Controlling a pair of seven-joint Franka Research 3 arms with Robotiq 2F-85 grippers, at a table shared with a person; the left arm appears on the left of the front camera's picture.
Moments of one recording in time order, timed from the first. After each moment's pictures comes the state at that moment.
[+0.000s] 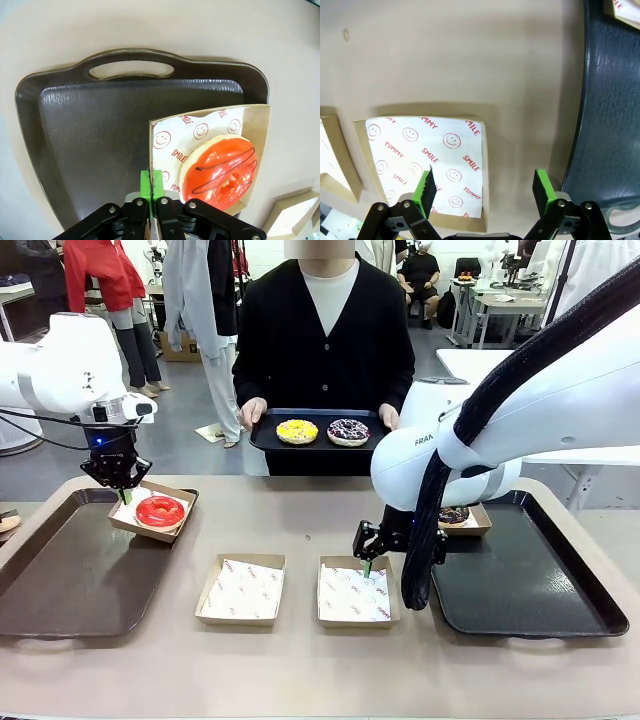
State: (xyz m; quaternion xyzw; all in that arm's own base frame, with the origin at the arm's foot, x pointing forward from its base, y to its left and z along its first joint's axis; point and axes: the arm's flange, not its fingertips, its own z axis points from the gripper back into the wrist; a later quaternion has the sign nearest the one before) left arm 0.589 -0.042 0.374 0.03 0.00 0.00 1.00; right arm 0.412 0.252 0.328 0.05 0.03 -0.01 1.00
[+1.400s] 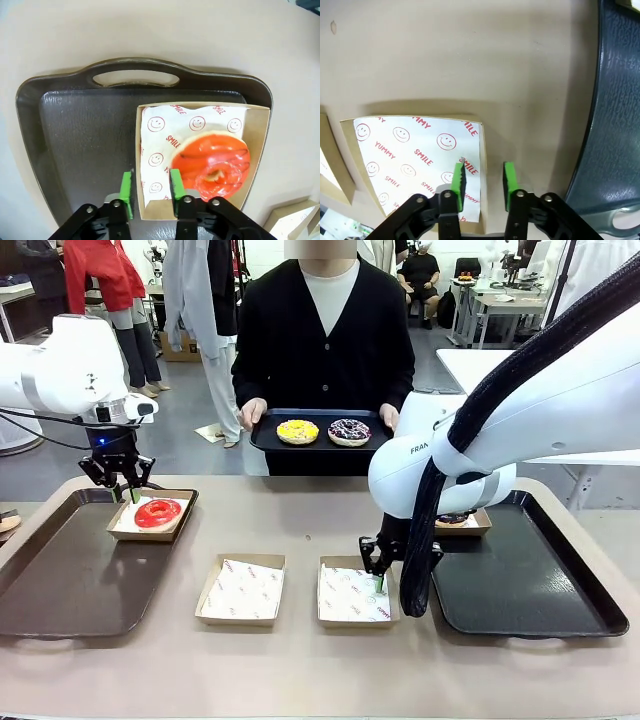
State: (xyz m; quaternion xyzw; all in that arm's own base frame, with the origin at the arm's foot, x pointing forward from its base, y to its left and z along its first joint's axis) left arm 0.596 -0.041 0.370 0.03 0.00 0.01 1.00; right arm 0.410 0.253 0.314 0.04 0.04 -0.01 1.00
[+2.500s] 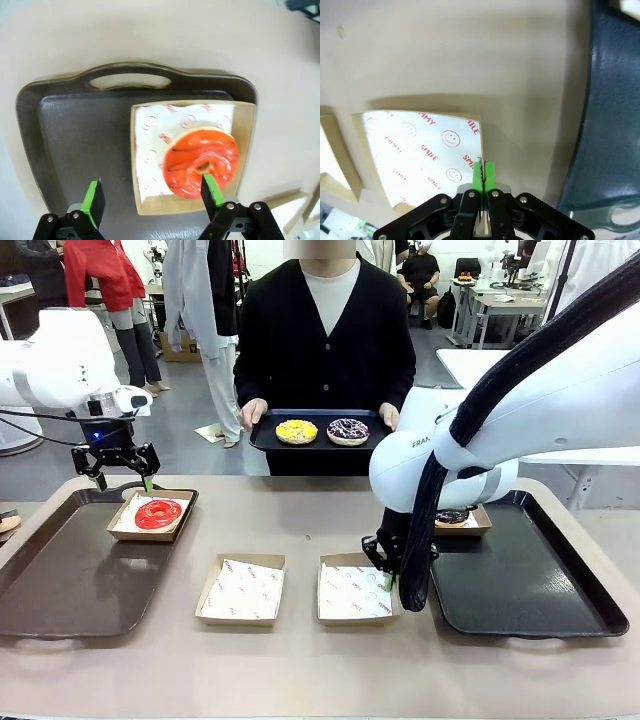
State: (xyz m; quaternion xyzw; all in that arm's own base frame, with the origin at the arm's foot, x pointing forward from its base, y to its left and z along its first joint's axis) left arm 0.591 -0.032 0.390 -0.02 -0.01 0.00 1.00; right arm 0.413 0.251 0.328 0.05 0.04 -0.01 1.00
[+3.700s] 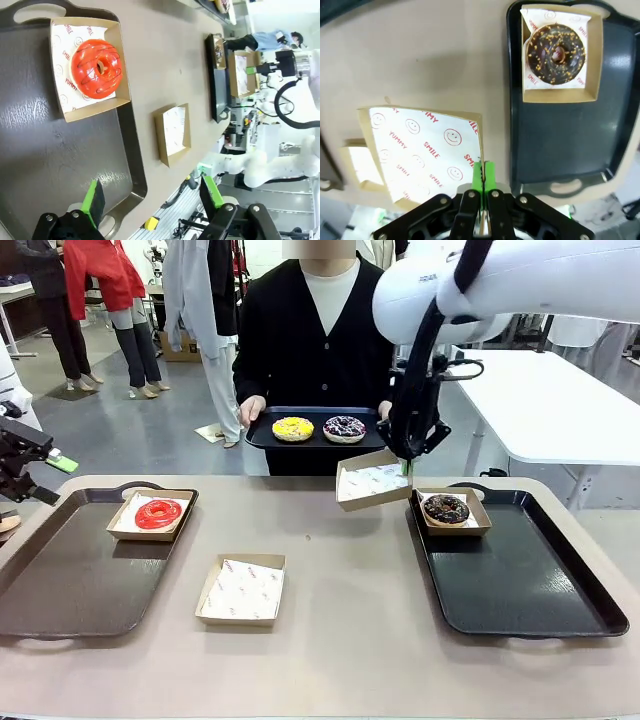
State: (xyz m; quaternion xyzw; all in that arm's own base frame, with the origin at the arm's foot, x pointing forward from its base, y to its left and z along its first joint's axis) left arm 0.459 0.115 0.413 -0.44 -0.05 -0.05 0.90; right arm 0.548 0.244 0.480 -0.01 0.06 -0.03 1.00
